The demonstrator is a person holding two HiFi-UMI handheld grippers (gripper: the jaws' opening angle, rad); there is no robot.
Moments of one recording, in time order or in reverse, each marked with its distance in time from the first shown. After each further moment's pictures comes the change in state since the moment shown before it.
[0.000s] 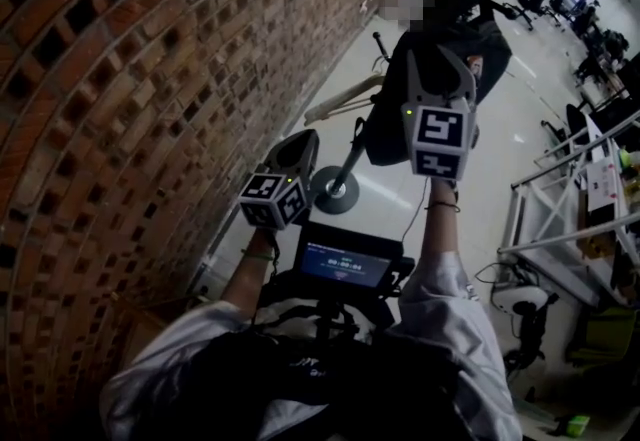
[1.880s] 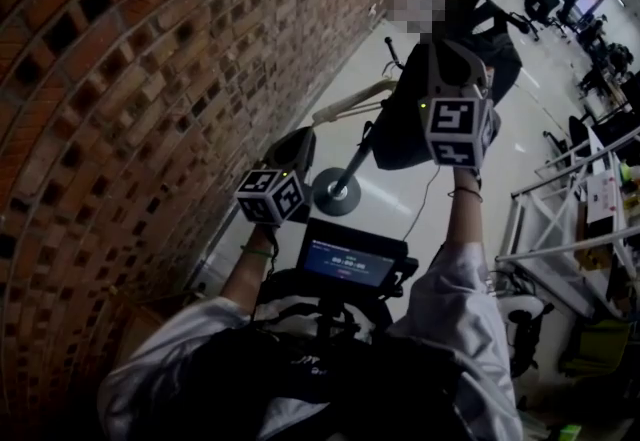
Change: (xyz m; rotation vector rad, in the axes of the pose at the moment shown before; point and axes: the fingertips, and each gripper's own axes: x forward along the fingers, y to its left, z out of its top) left arm -0.007 0.024 0.006 -0.081 -0.033 0.049; right arm 0.020 -0.005 0.010 -0.272 0.021 0.073
